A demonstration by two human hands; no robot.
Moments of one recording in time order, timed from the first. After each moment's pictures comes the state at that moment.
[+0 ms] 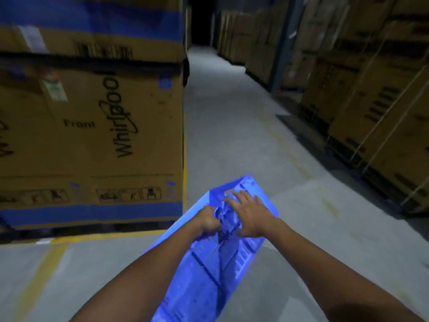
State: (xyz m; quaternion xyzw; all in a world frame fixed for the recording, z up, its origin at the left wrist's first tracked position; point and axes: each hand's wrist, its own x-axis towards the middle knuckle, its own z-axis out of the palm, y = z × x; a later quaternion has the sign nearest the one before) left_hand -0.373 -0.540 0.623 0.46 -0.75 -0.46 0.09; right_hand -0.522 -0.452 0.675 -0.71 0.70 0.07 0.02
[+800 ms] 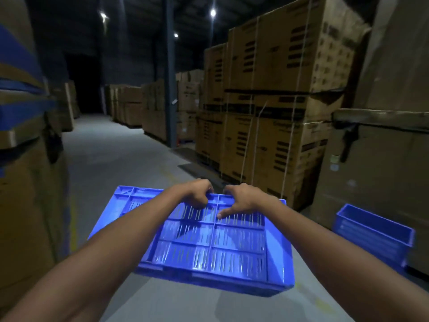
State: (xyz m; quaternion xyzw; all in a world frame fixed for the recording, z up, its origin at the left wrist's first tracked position) left_hand -0.696 -0.367 0.907 0.11 -0.99 -0.13 -0.01; right_hand -0.796 -0.201 0.898 -0.50 0.86 -0.05 0.01
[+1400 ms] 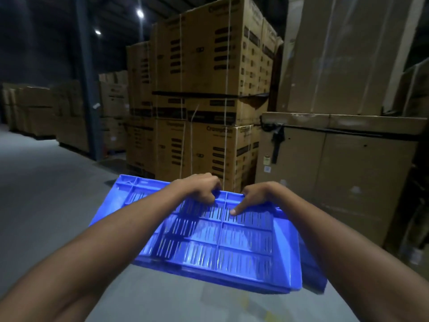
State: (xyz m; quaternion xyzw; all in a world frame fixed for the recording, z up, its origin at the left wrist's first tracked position) left_hand -1.058 -0.255 0.923 -0.09 -1.00 0.00 0.02; right_hand -1.114 -0.066 0.924 -0.24 0.93 -0.10 0.24
